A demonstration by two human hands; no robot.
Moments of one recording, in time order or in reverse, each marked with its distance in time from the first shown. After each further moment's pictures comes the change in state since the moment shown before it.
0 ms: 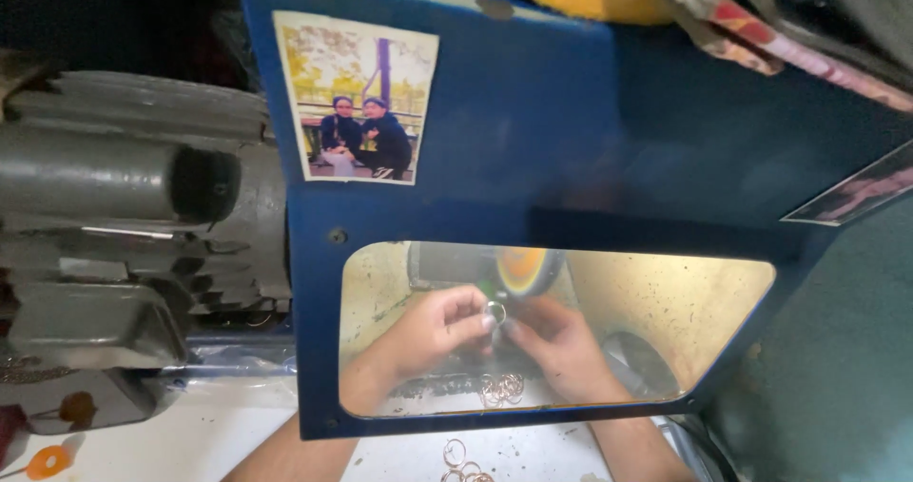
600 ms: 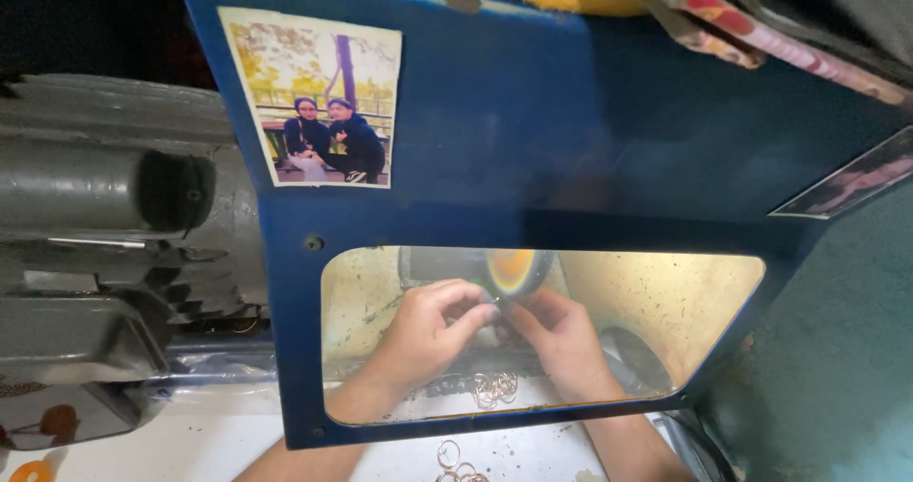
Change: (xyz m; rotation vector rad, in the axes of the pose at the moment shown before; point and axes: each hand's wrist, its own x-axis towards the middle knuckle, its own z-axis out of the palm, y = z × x) left_hand 0.006 0.016 0.020 0.397 0.331 0.302; right_hand -0.003 -0.046 0.008 0.181 0.135 0.149
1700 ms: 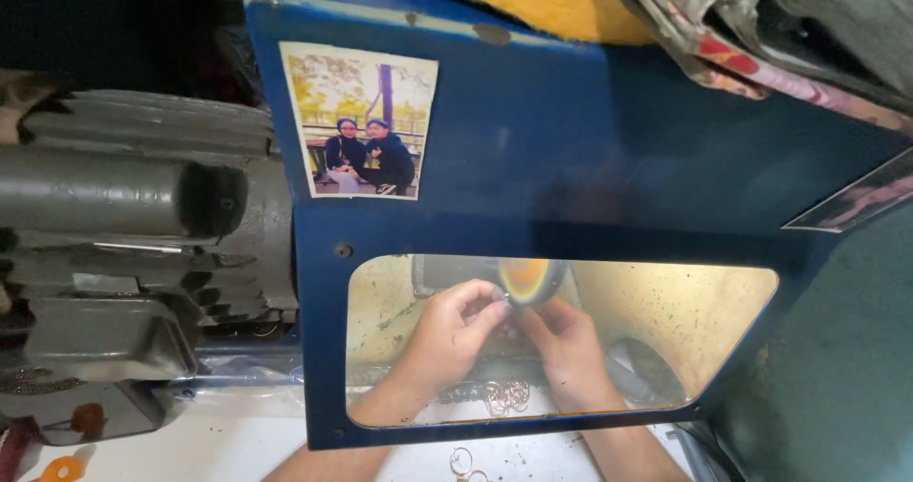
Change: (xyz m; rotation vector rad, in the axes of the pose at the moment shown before) left_hand 0.000 0.002 0.008 -0.317 0.035 -0.217; right_hand 0.007 0.026 0.009 0.056 0.115 -0.061
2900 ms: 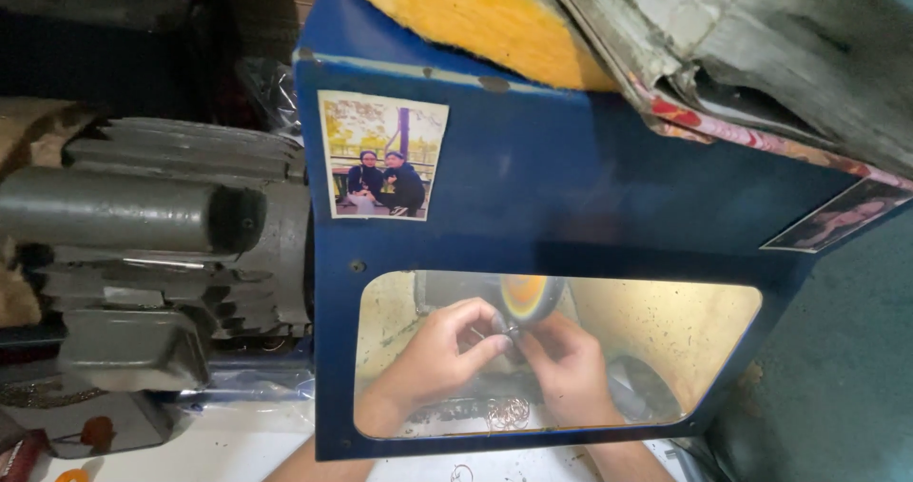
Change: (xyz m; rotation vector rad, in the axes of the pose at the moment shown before) left_hand -0.004 0.006 -0.020 0.248 -0.156 0.188; right_hand -0.012 -0.016 -0.005 -0.307 -0.036 -0.342
